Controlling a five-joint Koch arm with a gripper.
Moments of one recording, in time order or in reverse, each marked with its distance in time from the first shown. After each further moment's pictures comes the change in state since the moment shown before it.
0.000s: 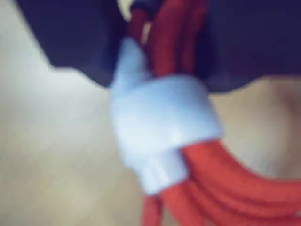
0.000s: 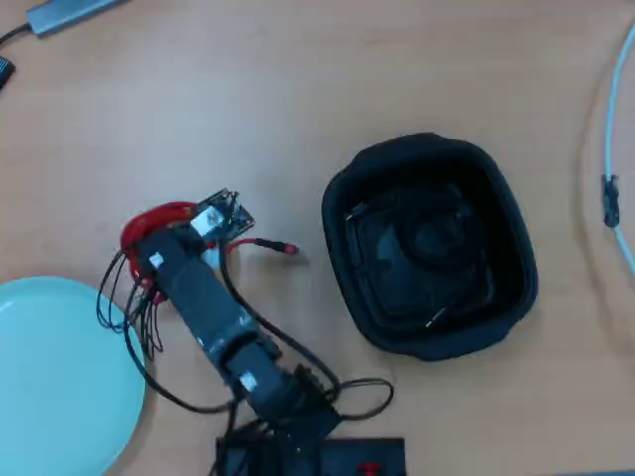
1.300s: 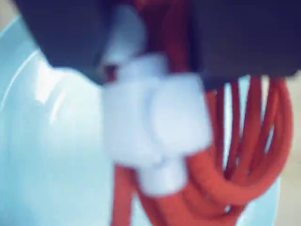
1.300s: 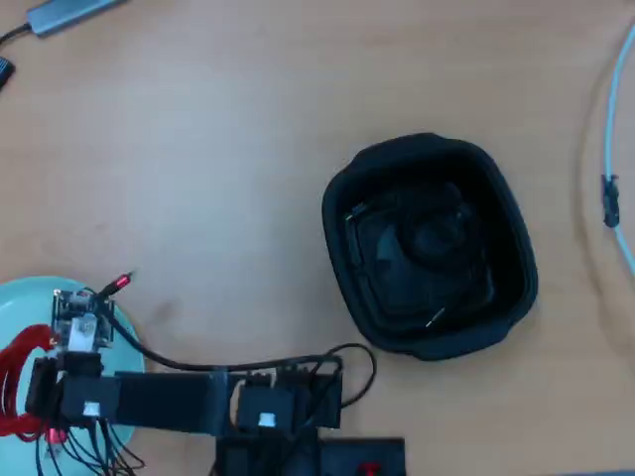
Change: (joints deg) arm -46.3 4.5 -7.3 -19.2 0.1
